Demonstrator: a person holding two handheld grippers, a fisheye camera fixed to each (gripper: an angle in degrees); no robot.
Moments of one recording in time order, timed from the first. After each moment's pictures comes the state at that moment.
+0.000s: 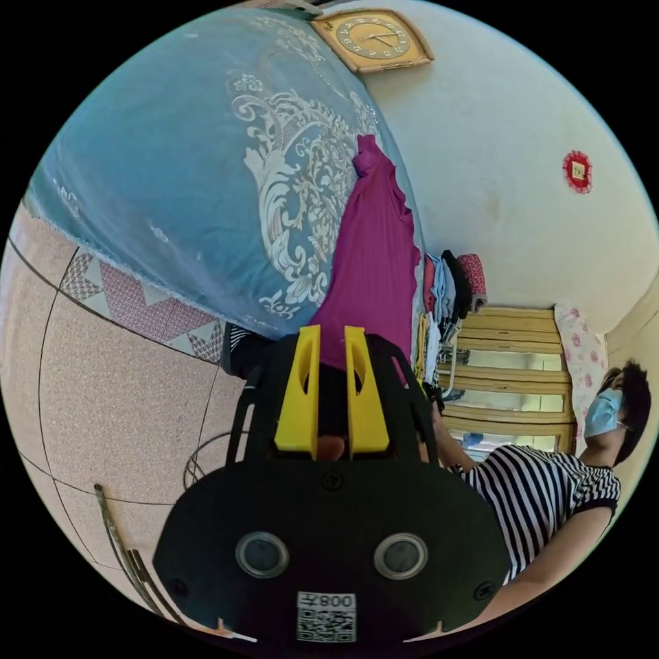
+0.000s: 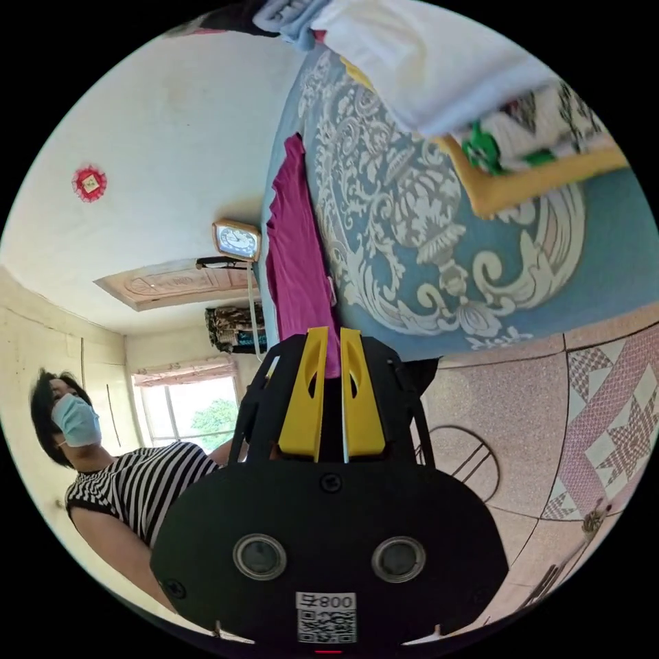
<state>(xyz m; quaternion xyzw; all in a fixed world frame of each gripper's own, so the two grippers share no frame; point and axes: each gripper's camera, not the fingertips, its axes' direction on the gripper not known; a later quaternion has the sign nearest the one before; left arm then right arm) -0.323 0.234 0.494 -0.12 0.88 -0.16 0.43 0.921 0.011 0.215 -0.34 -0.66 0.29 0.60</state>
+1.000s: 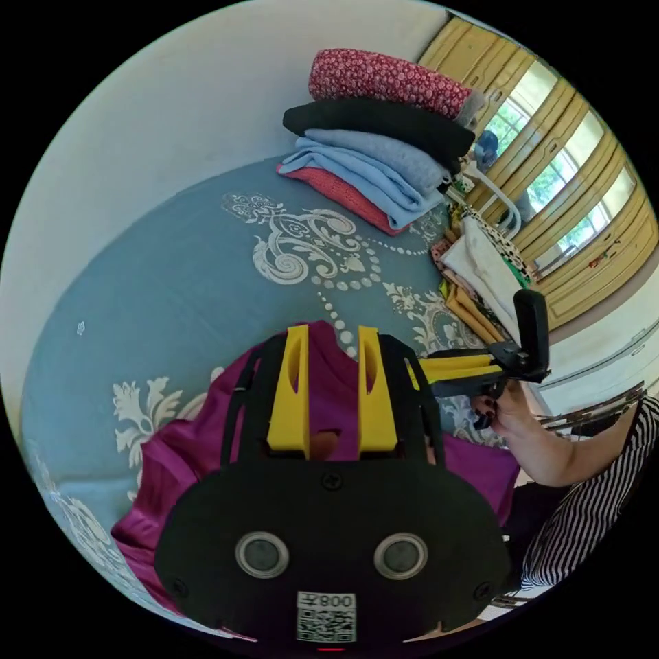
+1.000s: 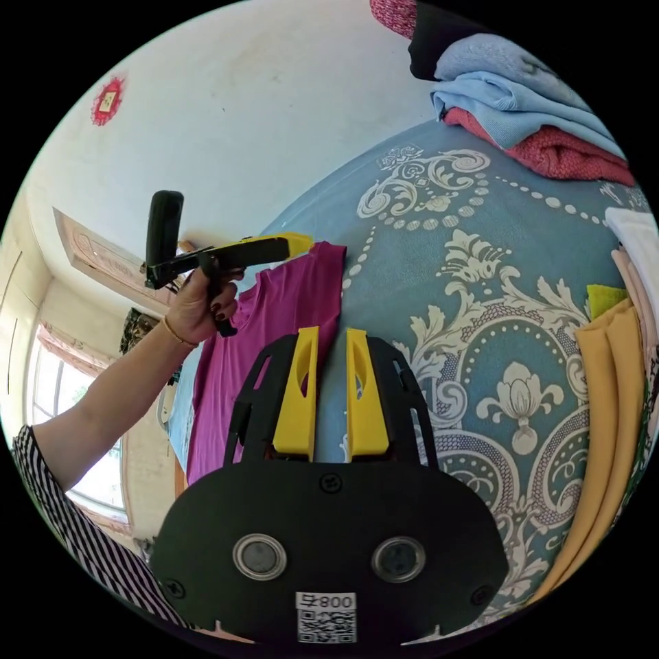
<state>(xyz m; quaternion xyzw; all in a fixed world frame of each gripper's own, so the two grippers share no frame) 0.106 -0.279 0.194 0.27 0.72 0.31 0.56 0.716 -0.181 0.344 -0.17 -0.54 0.20 0.80</state>
